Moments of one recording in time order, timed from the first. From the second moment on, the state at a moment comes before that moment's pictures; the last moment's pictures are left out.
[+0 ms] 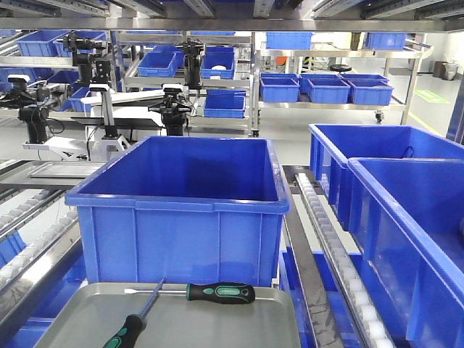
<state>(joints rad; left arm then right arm) 0.01 -0.01 0.03 0.00 0.15 -0.14 0.42 0.63 -0.19 0.09 -0.18 0.10</state>
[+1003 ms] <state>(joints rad) 0.01 -0.01 0.03 0.00 0.16 -0.14 0.10 -0.01 0.03 -0.06 0.19 0.11</state>
